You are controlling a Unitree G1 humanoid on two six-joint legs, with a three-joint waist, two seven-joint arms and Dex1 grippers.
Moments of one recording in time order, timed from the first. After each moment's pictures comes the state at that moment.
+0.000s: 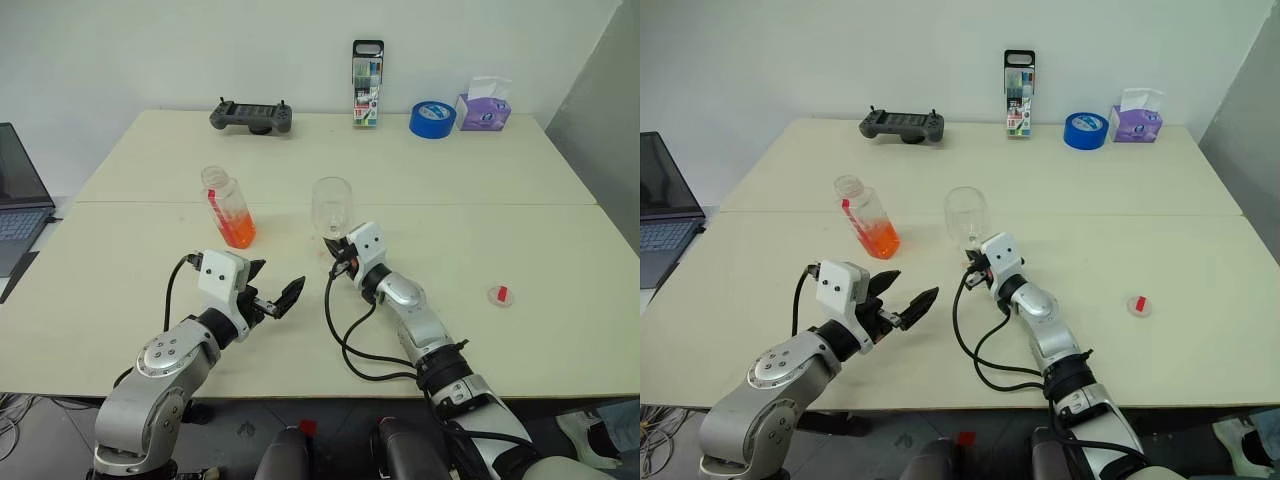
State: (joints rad) left arm -0.01 0.41 0.12 -0.61 -0.46 0.73 -0.36; right arm -0.57 0.04 0.19 0.51 0.00 -0.09 0.37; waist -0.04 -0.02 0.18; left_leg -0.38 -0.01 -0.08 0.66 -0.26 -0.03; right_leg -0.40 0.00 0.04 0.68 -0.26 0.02
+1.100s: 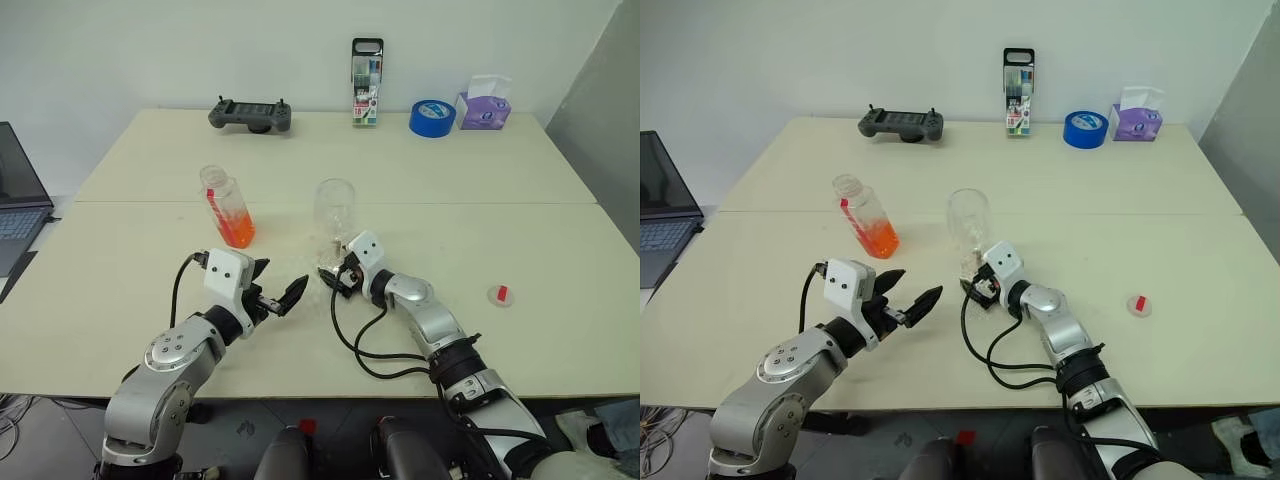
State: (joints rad) left arm -0.03 0.40 0.09 -0.56 -0.45 0.69 -0.36; right arm -0.60 -0.04 0.22 0.45 0.01 0.20 0.50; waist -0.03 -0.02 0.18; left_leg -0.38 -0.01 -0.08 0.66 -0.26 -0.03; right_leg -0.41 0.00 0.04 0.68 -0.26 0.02
